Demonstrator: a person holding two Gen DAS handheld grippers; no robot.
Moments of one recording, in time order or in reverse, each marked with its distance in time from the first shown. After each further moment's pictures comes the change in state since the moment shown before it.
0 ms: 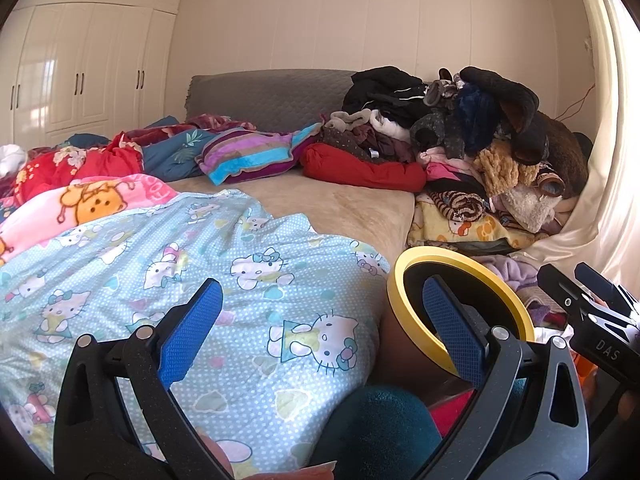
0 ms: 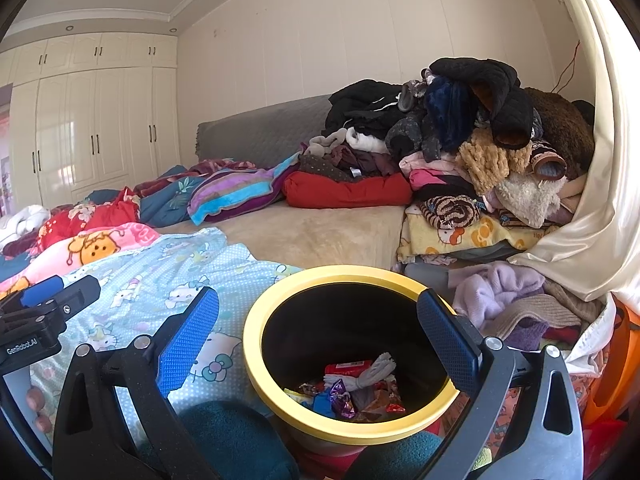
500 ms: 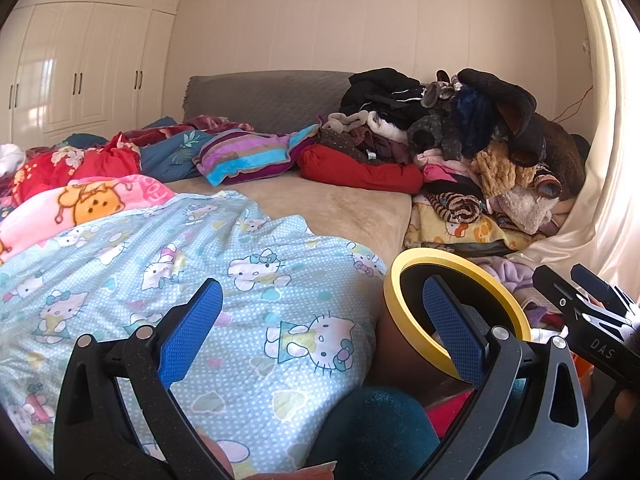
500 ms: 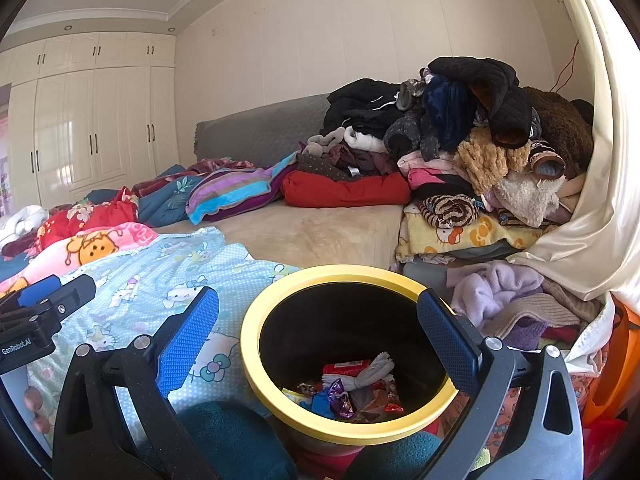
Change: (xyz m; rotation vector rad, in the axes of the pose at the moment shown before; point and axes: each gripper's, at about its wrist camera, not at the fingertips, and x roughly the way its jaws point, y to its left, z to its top) left arm 0.000 -0.001 0.000 -0.002 -0.002 -0.004; right arm 0.000 -0.001 0.000 -0.001 0.001 -0.002
